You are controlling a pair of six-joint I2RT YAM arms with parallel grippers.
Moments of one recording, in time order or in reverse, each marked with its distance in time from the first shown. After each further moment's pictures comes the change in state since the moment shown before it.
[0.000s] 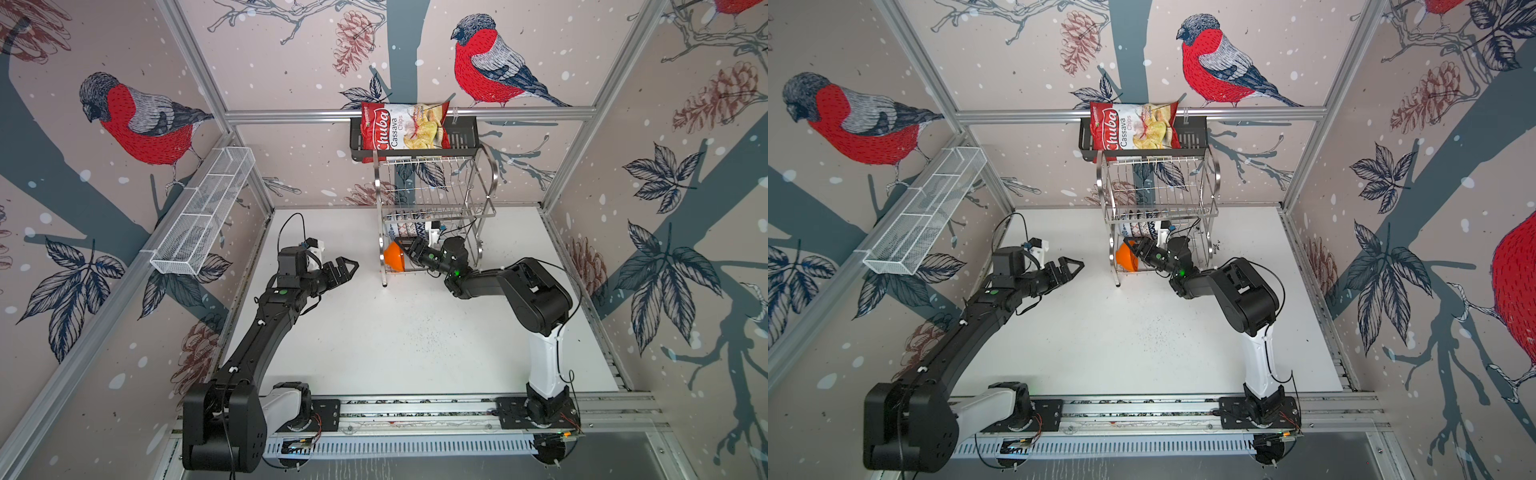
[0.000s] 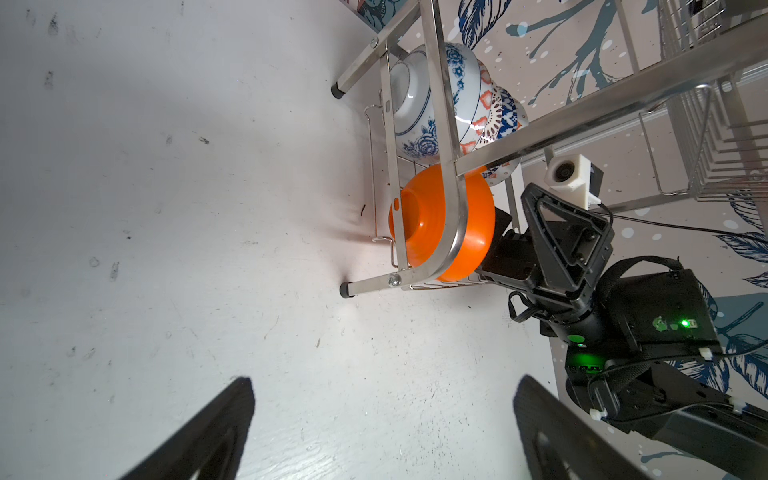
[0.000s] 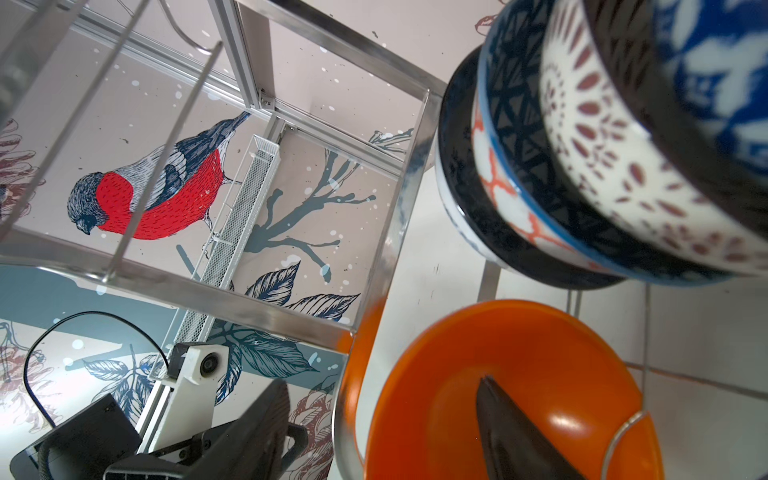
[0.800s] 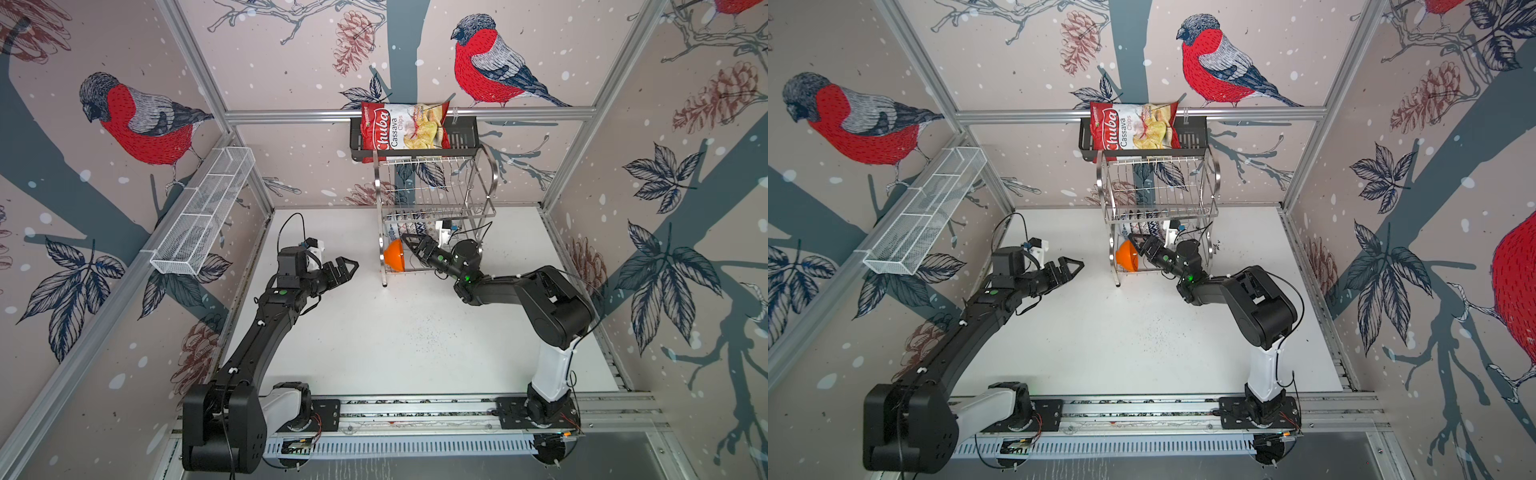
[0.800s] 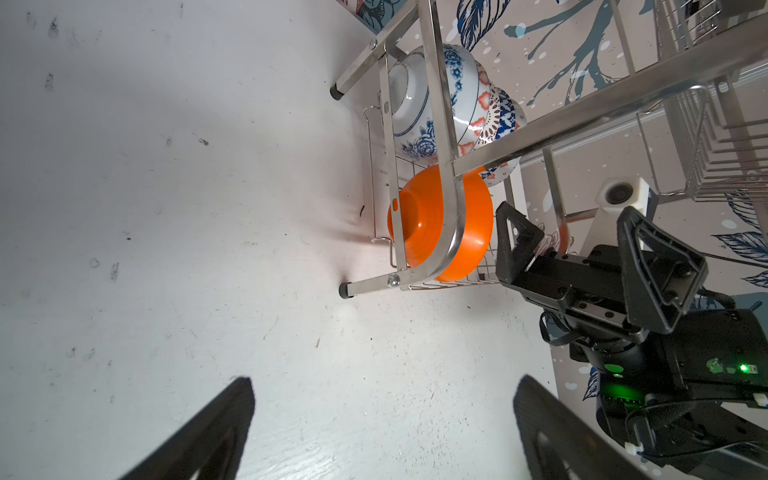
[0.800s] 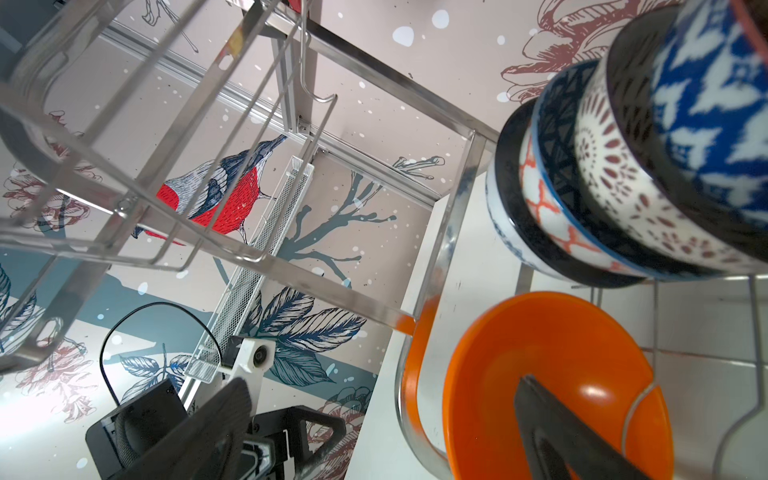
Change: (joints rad) left arm 0.000 -0.004 0.000 0.000 0.000 0.000; right arm 0.000 -0.160 -0.149 0.048 0.039 -0.003
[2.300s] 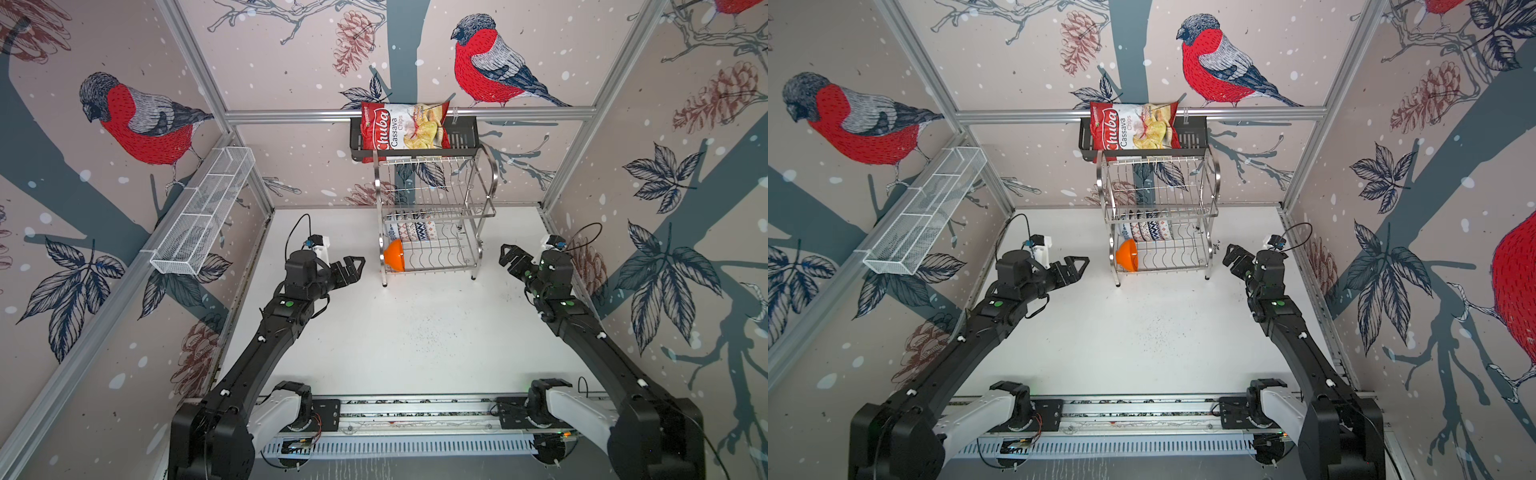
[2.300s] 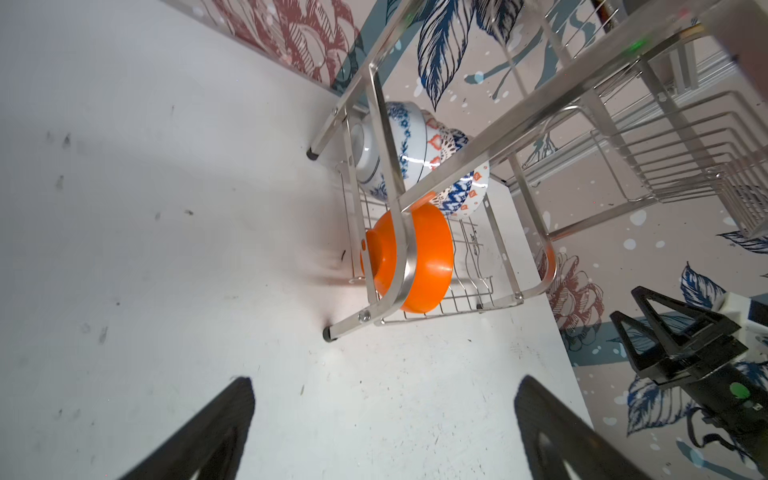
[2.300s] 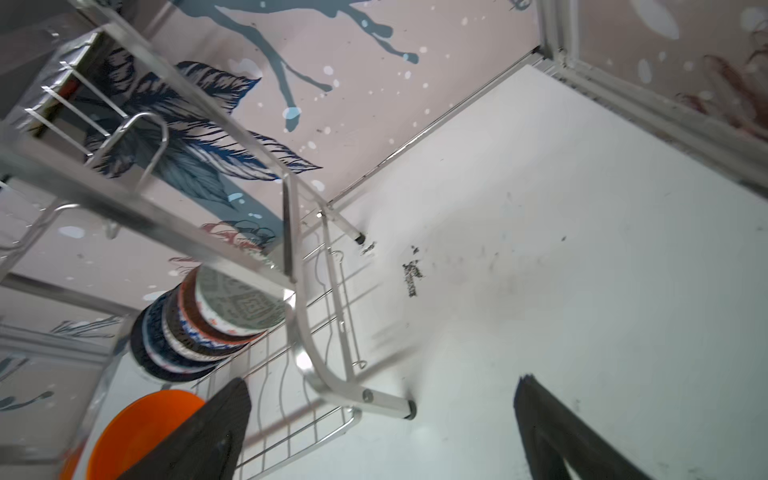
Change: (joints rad) left arm -0.161 -0.104 -0.047 0.158 -0.278 -0.017; right arm -0.505 -0.831 -0.261 -1.004 0.458 -0.513
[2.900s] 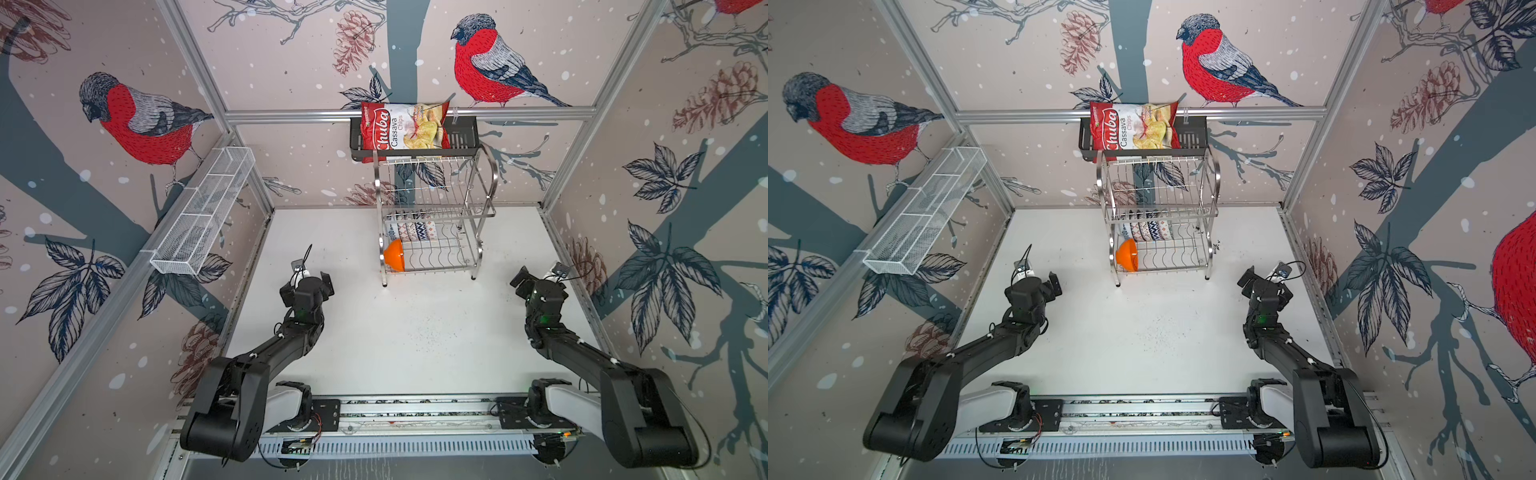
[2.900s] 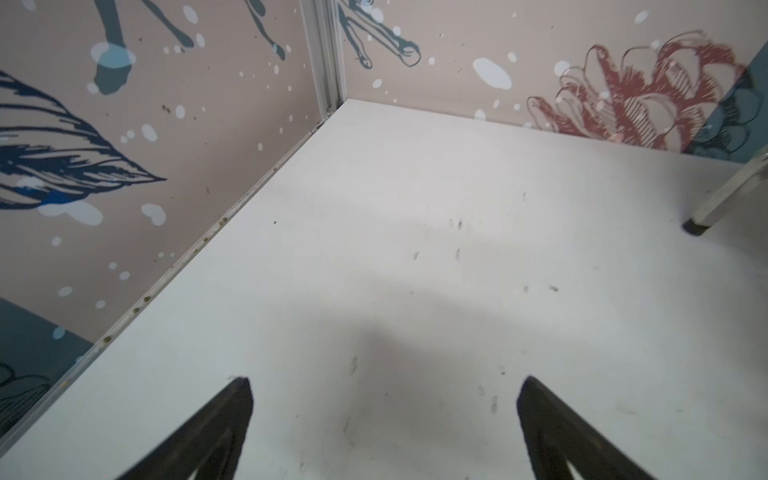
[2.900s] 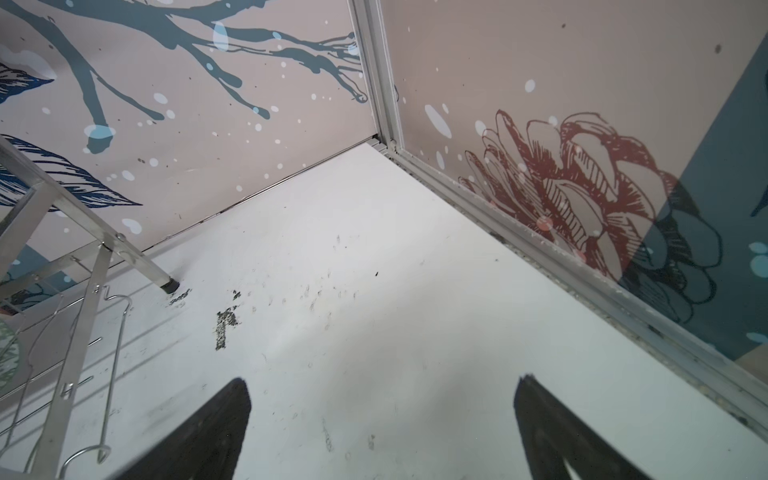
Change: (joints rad) left arm 0.049 0.213 -0.422 0.624 -0.778 0.385; right arm -0.012 0.099 -0.386 0.595 0.396 -0.250
